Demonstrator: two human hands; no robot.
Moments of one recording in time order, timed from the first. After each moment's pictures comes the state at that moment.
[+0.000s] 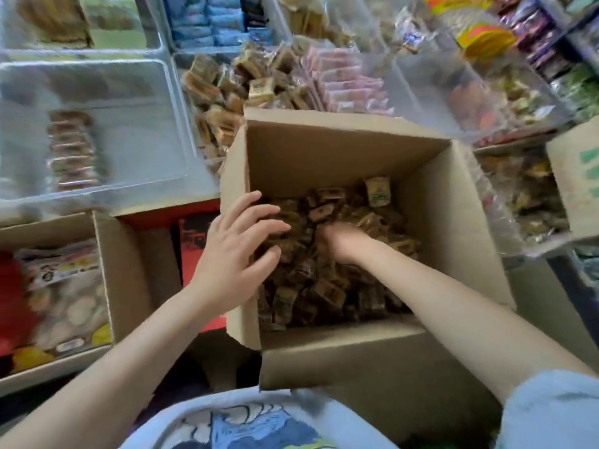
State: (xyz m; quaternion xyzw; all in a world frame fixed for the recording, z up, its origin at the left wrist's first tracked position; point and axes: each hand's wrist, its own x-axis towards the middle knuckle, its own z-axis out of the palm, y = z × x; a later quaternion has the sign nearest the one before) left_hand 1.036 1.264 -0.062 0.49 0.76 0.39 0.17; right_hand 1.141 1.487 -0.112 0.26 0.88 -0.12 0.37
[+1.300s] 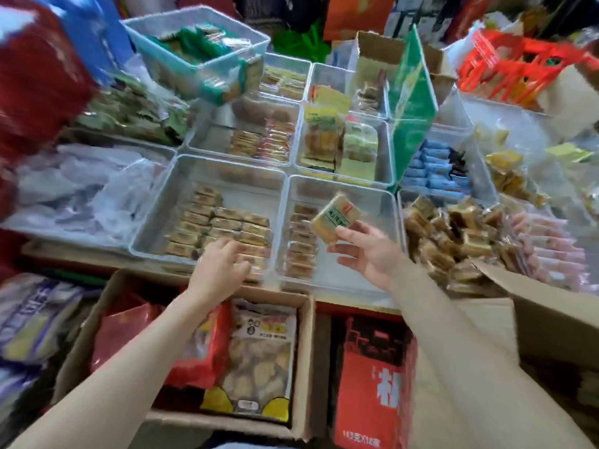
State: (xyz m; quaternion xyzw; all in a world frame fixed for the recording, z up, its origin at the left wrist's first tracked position) left_hand 0.717 0.997 -0.116 0.16 0.94 0.29 0.13; right_hand 0.802 1.271 -0.022 0.27 0.56 -0.78 0.09
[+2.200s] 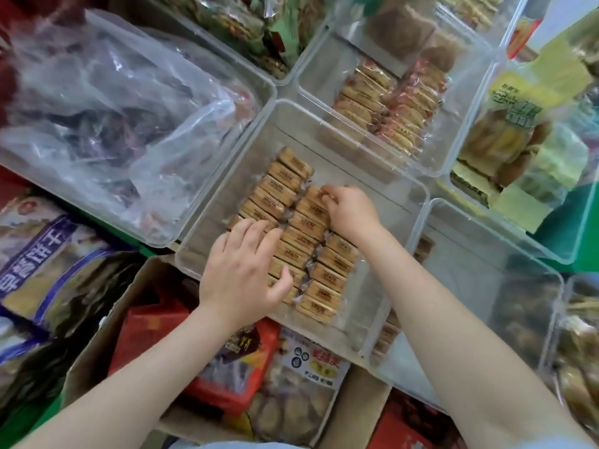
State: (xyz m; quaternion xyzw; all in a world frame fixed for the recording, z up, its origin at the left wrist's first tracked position) left_hand 0.612 0.929 -0.181 0.12 0.98 0.16 0.07; right_hand 0.495 1.137 -0.209 0.04 0.96 -0.16 0.22
